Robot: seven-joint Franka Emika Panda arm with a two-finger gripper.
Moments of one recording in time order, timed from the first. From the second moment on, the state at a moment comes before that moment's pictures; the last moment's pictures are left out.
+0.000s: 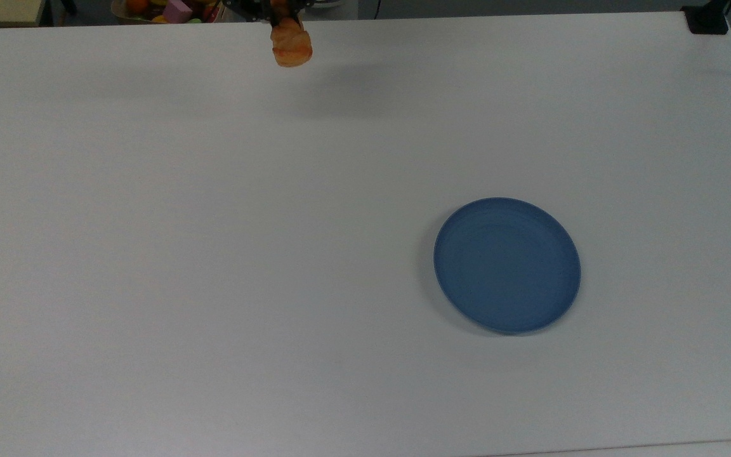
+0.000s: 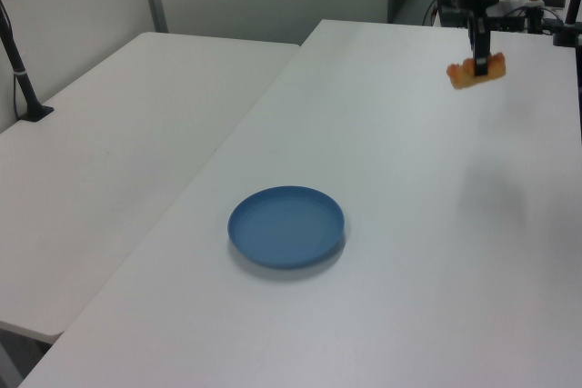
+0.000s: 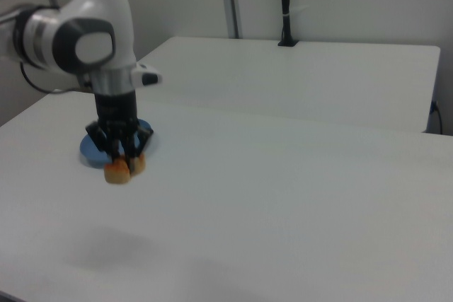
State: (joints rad) arm 0.01 -0.08 -0.01 -1.92 0.05 1.66 -0.32
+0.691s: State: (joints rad) arm -0.07 0.00 -0.01 -2.25 0.02 2.17 -0.35
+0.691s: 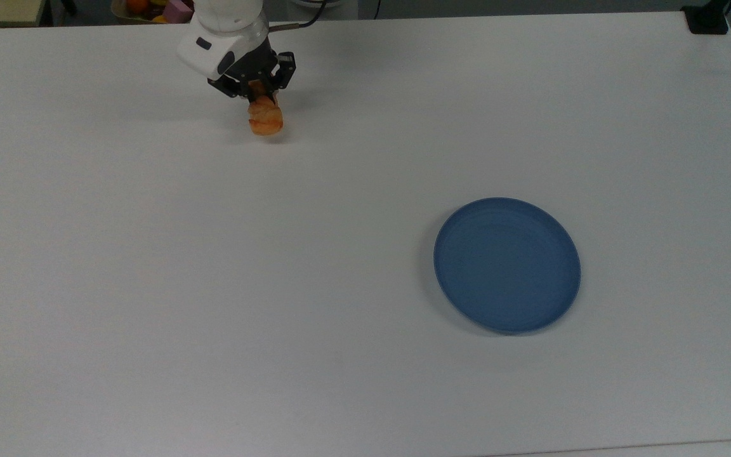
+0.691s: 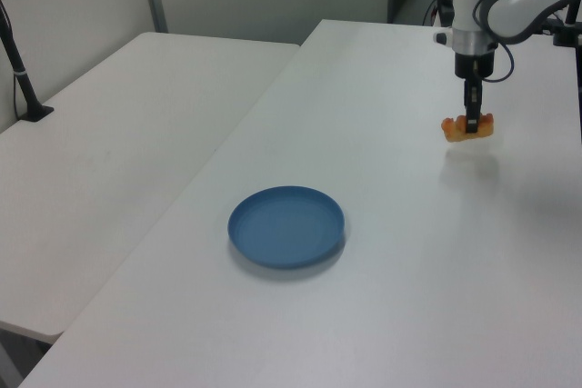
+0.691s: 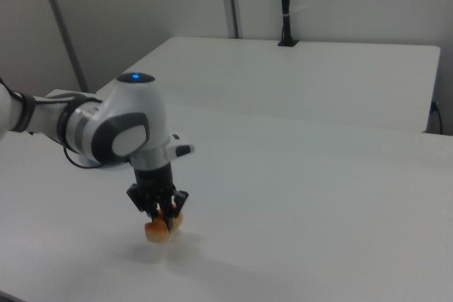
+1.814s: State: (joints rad) arm -0.11 -0.01 -0.02 -2.06 0.02 1.96 -0.26
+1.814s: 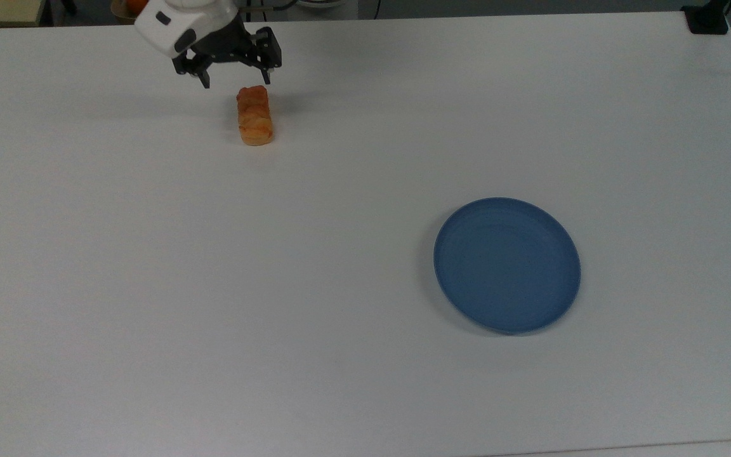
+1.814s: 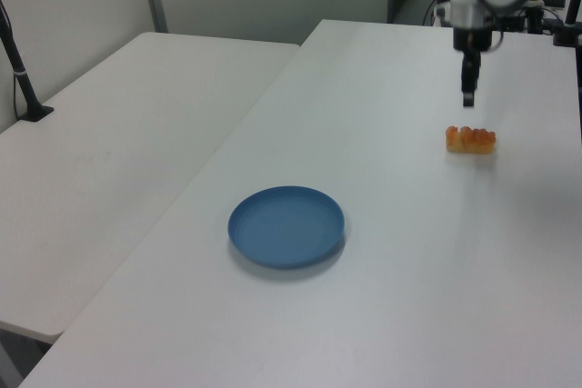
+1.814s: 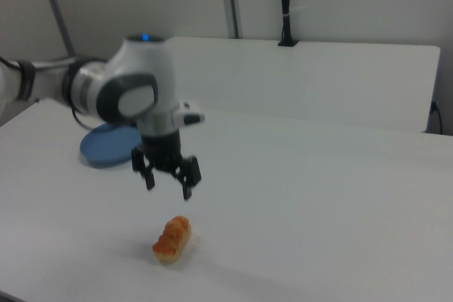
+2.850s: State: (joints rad) arm 0.03 -0.04 0.07 -1.59 0.14 1.61 0.04
